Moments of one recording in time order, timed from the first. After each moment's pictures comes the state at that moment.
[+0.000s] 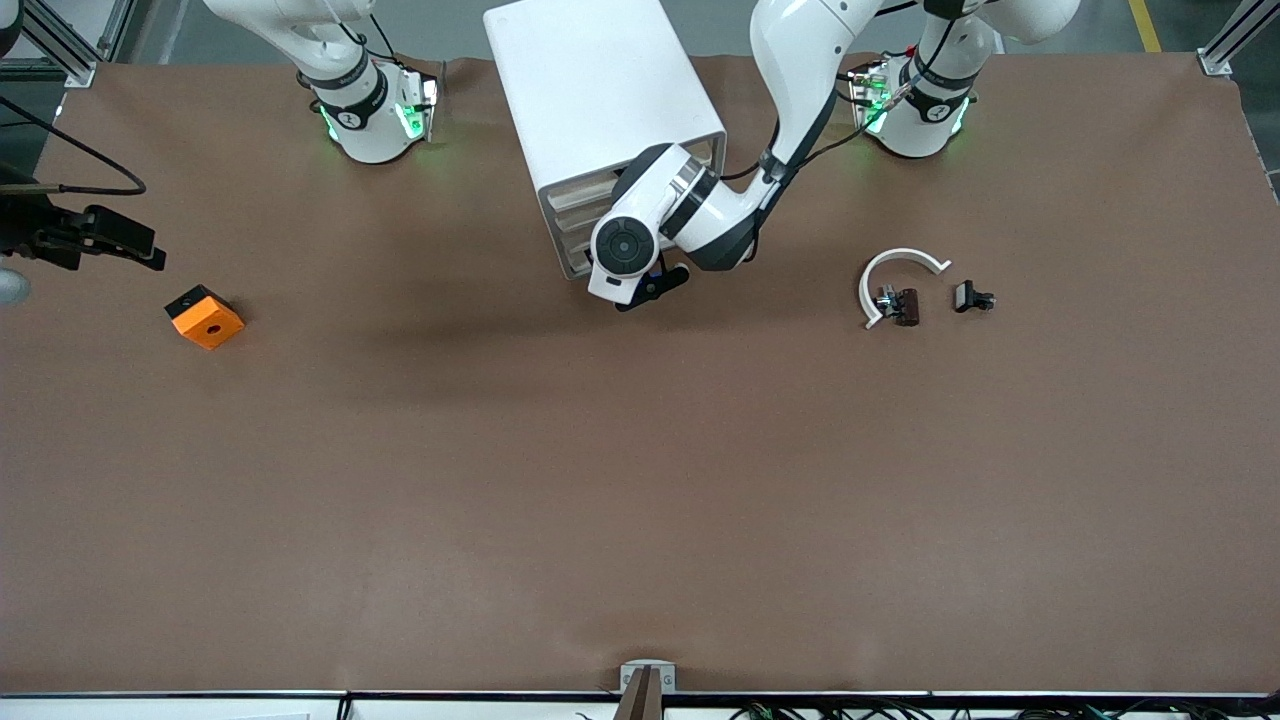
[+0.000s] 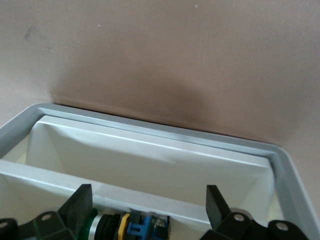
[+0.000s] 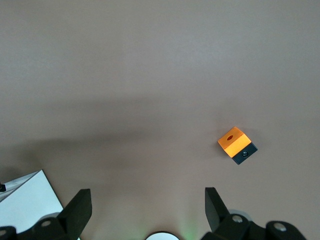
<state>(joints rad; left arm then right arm) -0.88 0.69 -0.03 -1.55 -0.47 1.88 -1.18 0.00 0.04 -0.05 -1.51 0.02 1.44 -0.02</state>
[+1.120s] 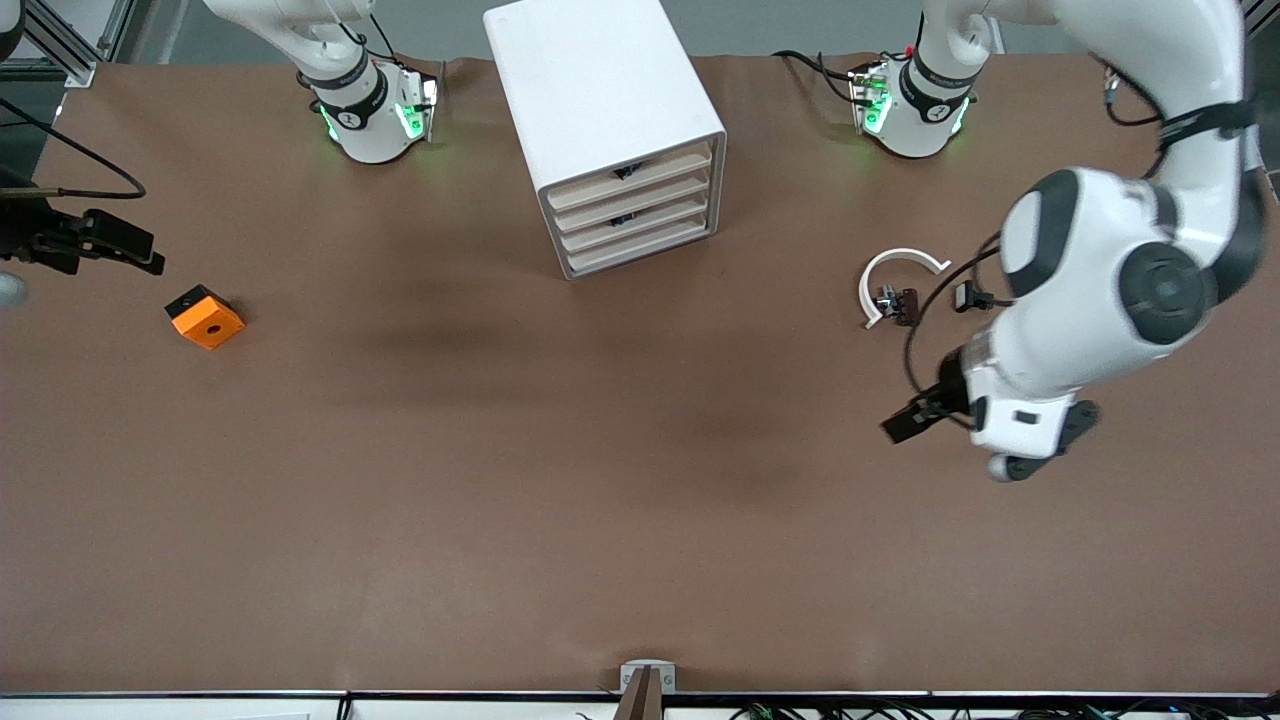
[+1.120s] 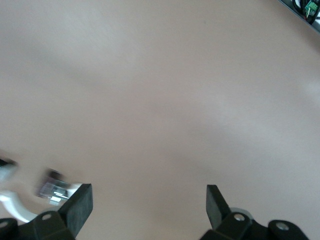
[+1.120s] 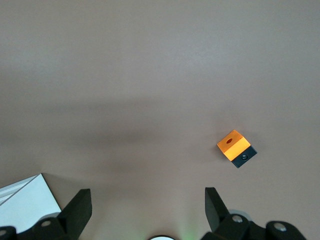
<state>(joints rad) -0.30 0.38 0.09 -1.42 -0.13 1.79 -0.69 0.00 0.04 -0.05 -1.52 0.02 1.45 -0.02</state>
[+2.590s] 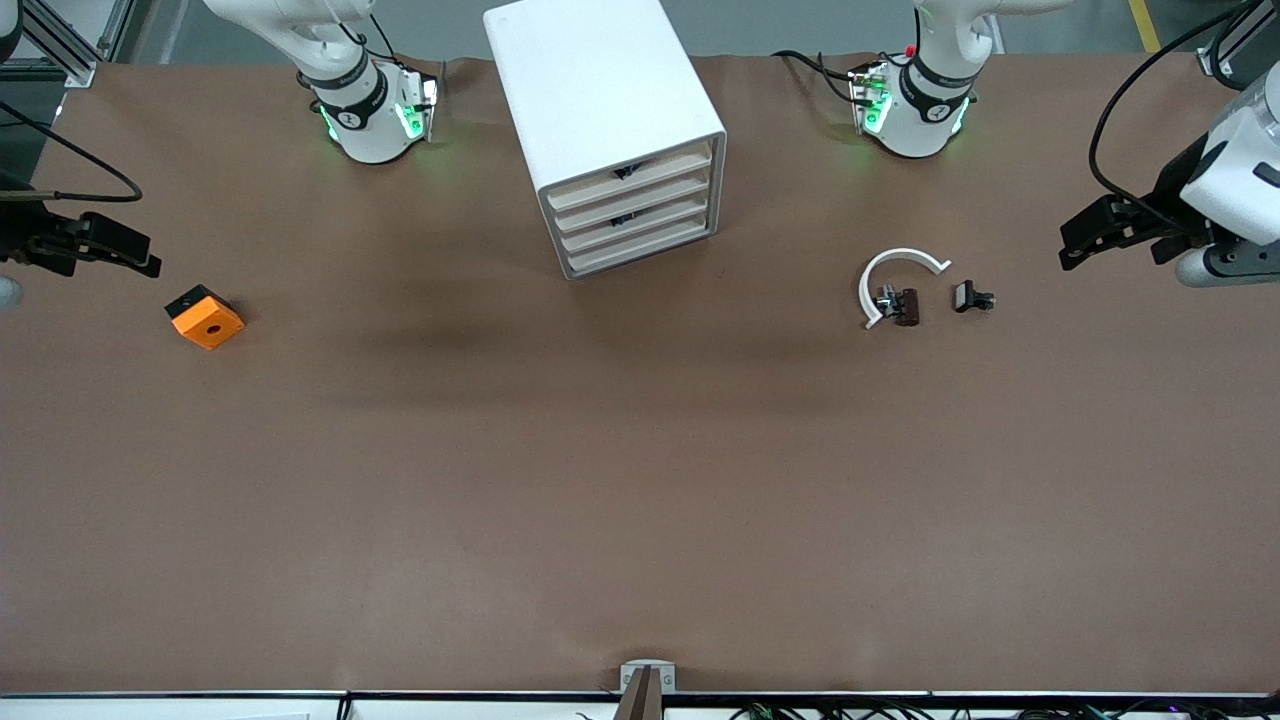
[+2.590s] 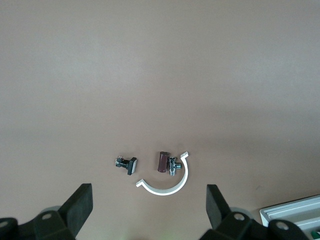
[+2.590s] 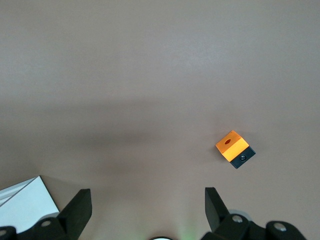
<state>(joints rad) -0.03 0.00 -0.08 -1.54 0.01 1.52 -0.16 0.00 0.04 -0.05 -1.52 0.02 1.46 -0.02</state>
